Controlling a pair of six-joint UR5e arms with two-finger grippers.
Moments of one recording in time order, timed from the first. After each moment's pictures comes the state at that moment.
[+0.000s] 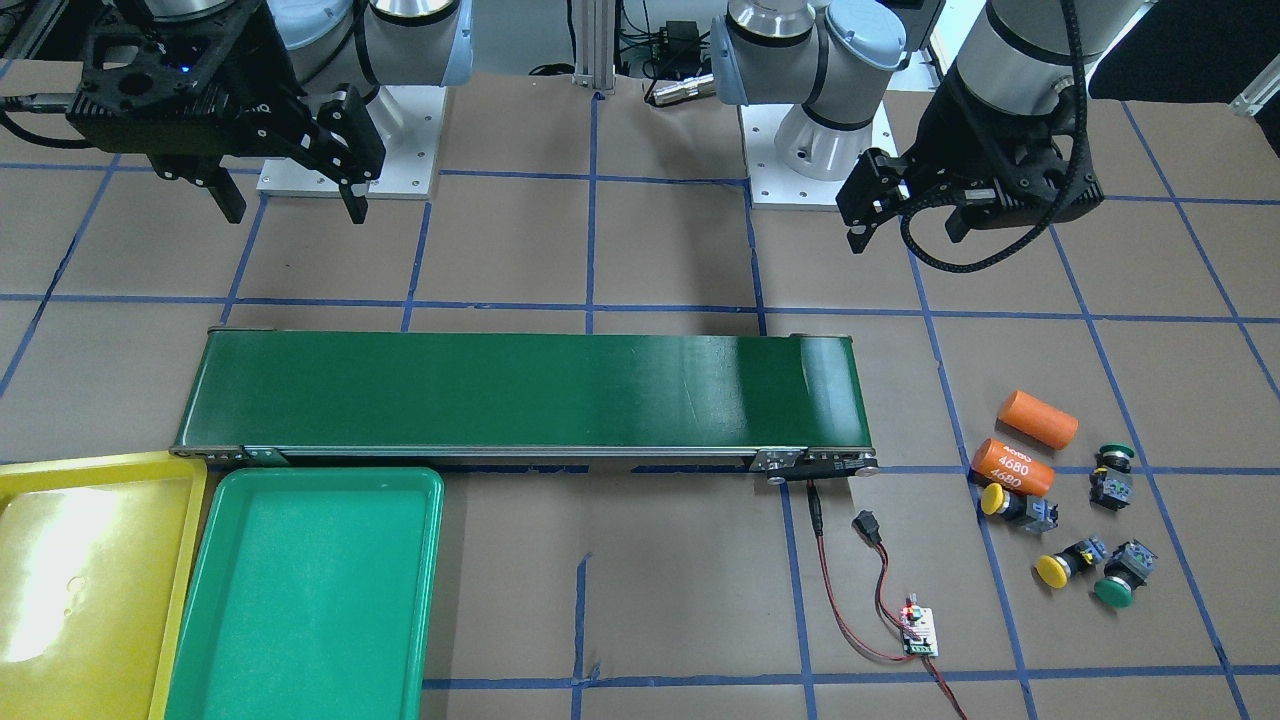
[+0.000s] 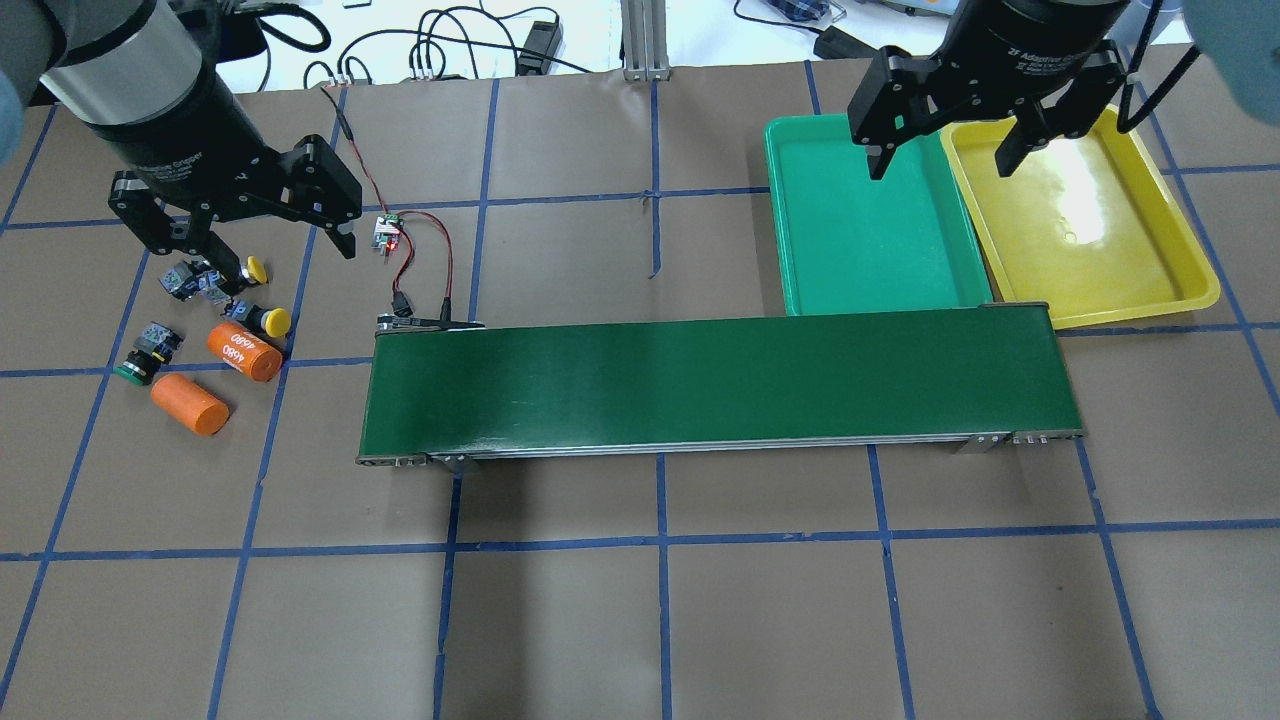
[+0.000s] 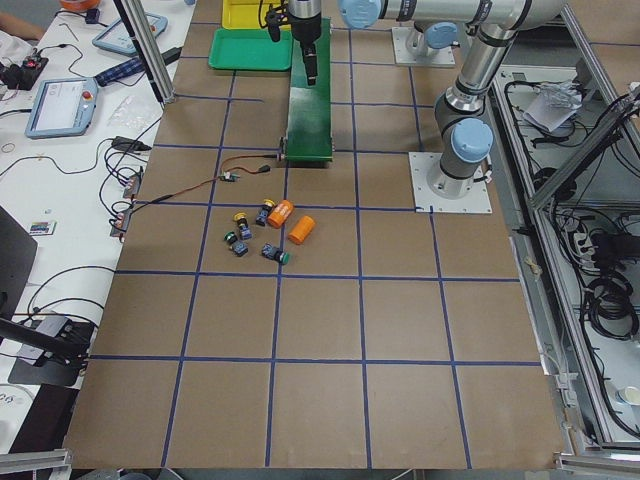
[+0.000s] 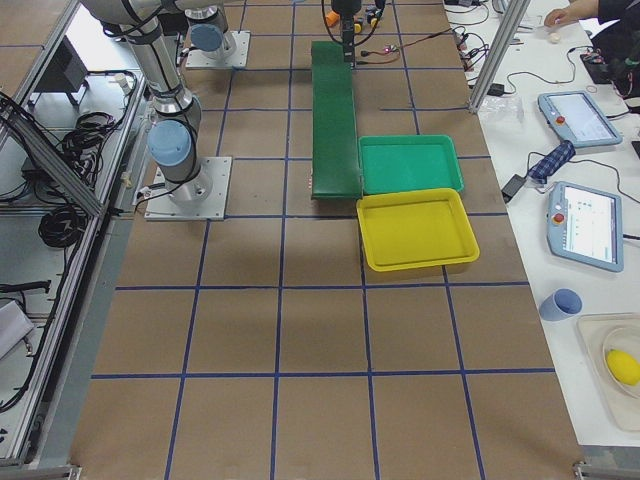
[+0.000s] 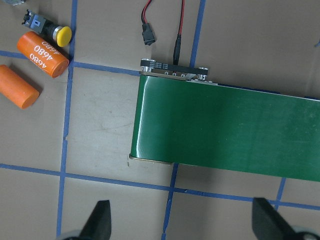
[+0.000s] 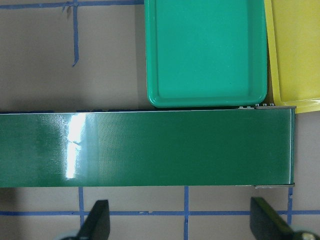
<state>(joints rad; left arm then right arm) -1.50 -1.55 -1.54 -1.67 1.56 -0.09 1.61 -1.58 1.45 -1.52 -1.54 0.05</state>
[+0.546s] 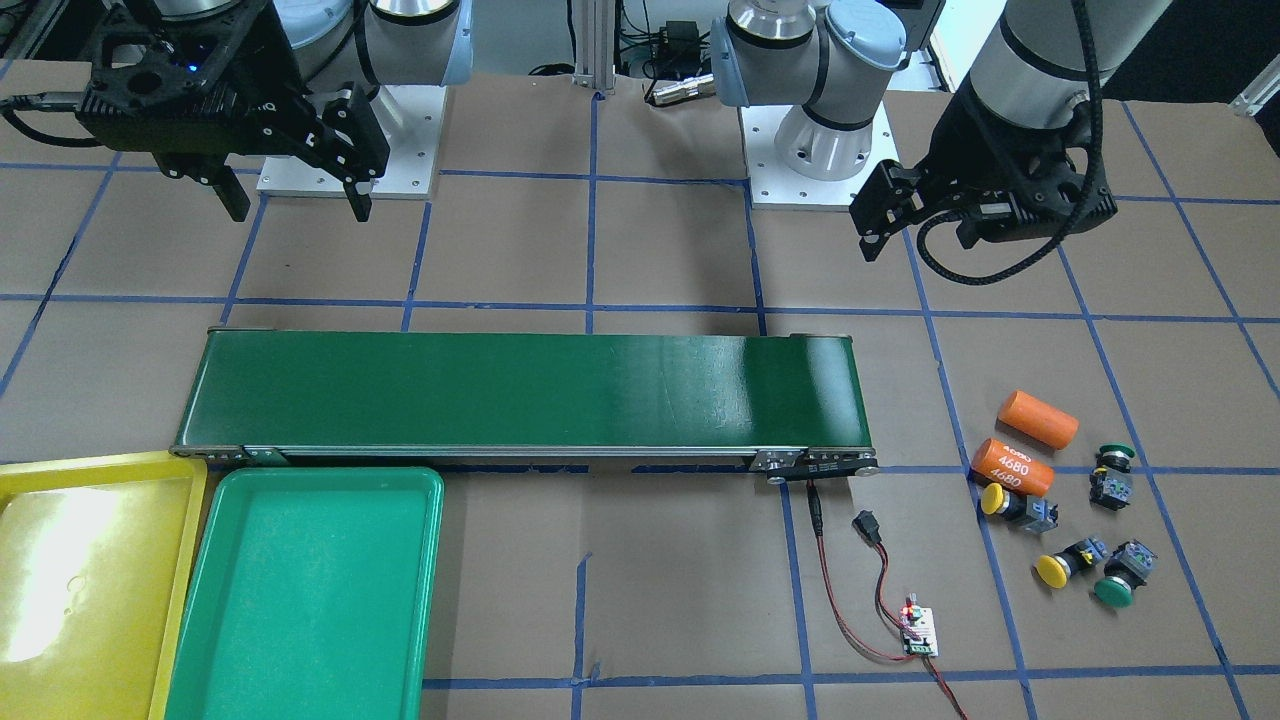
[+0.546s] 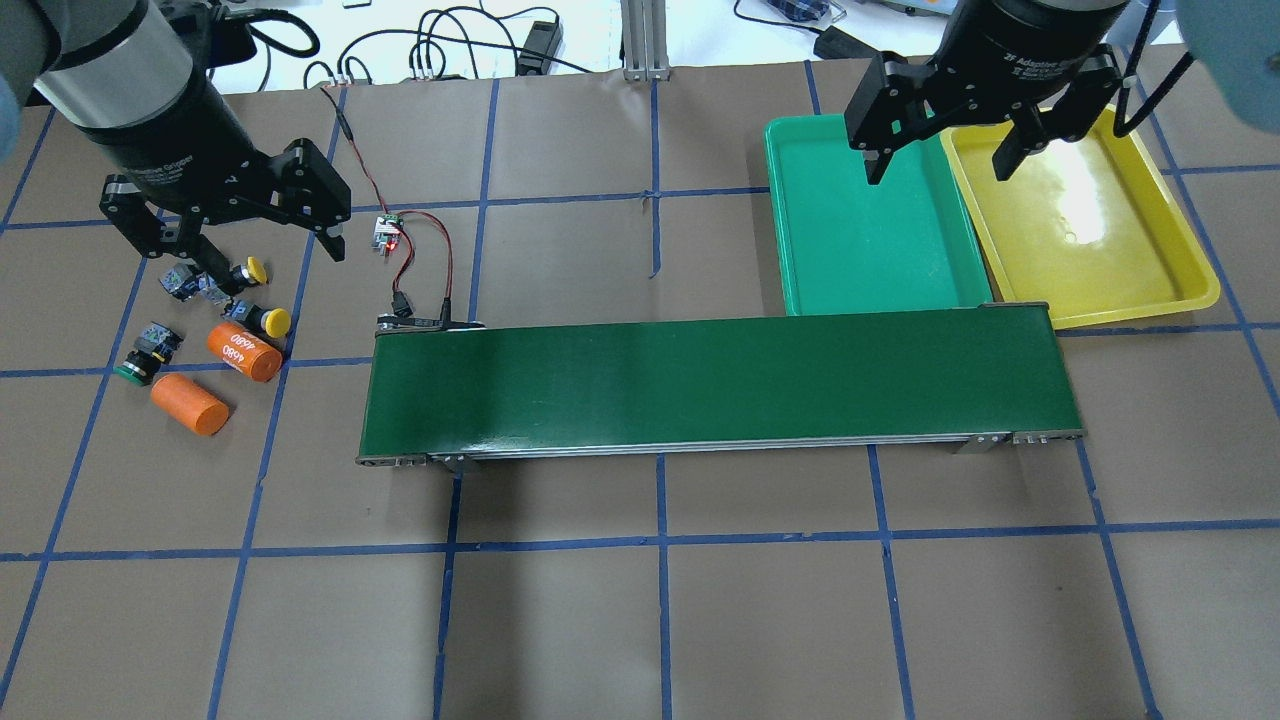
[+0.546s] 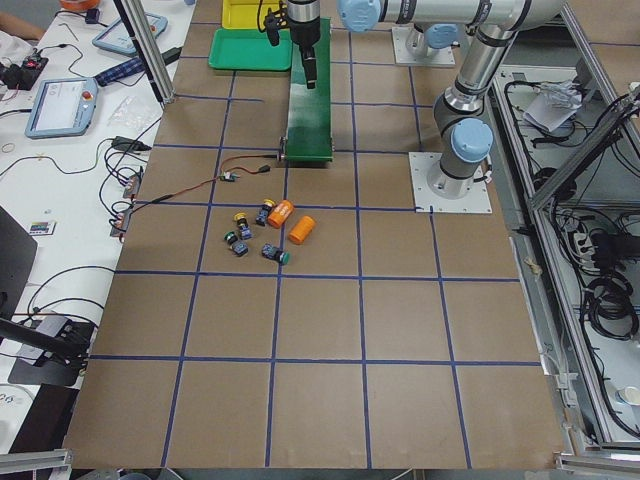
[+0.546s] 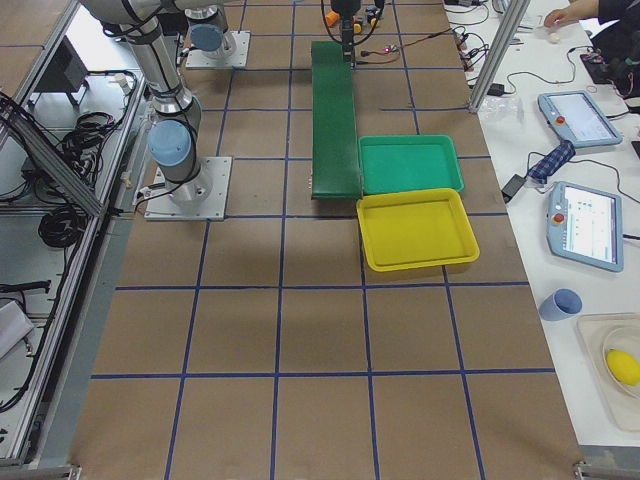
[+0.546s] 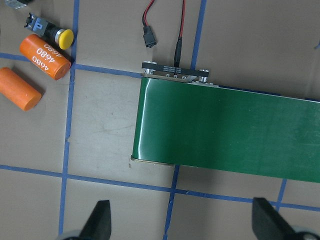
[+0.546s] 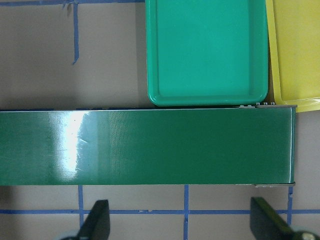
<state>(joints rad) -1.46 -1.56 -1.56 -1.67 1.58 -0.08 1.62 -1.58 1.46 -1.52 -1.55 0.05</state>
